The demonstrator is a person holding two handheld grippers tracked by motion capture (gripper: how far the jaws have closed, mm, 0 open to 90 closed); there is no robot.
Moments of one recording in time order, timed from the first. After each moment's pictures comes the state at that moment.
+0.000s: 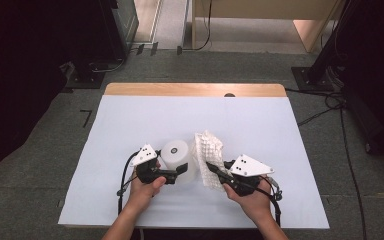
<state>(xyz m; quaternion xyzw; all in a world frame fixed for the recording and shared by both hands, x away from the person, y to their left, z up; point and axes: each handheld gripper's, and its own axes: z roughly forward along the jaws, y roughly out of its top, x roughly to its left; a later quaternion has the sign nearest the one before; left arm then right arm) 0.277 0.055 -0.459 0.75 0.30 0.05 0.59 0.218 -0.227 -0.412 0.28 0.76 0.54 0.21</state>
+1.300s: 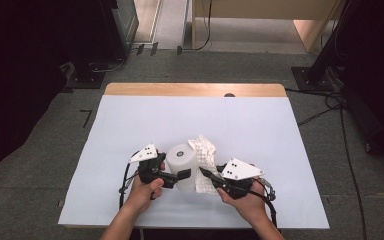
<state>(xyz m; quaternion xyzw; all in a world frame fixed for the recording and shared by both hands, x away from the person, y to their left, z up) 0.277 0.050 -0.455 0.75 0.28 -0.03 0.60 0.217 -0.213 -0.421 0.26 0.78 0.53 0.20</state>
